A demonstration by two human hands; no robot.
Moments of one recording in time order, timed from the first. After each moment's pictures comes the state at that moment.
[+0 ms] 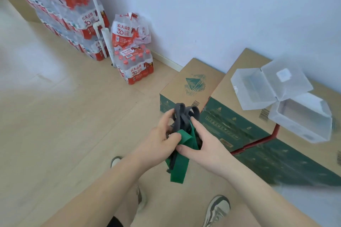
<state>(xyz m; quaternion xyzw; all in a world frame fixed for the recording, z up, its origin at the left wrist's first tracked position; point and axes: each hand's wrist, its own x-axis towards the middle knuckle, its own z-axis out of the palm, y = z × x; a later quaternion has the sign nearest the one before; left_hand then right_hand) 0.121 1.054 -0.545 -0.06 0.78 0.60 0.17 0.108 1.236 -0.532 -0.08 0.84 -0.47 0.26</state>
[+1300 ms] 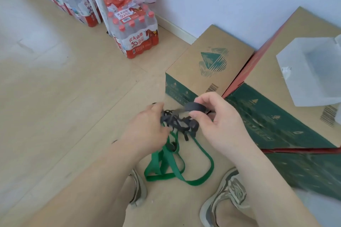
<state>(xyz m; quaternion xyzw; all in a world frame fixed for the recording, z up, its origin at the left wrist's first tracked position) 0.034 1.009 -0.671 -0.10 0.93 0.29 0.21 0.006 1.200 -0.633 -0.06 0.88 -0.44 0.15</state>
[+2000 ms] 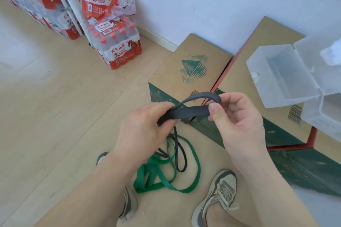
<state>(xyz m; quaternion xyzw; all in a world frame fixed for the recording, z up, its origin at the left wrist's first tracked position) 0.020 1.048 -0.650 0.04 0.93 0.36 -0.08 0.012 1.249 -0.603 0.05 0.76 -0.65 0.00</state>
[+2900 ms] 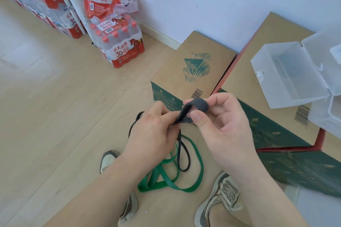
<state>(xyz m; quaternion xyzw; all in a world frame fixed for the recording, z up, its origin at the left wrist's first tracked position) 0.021 1.062 -0.665 0.04 0.94 0.32 -0.03 0.014 1.231 -0.601 0.01 0.70 -0.71 0.07</state>
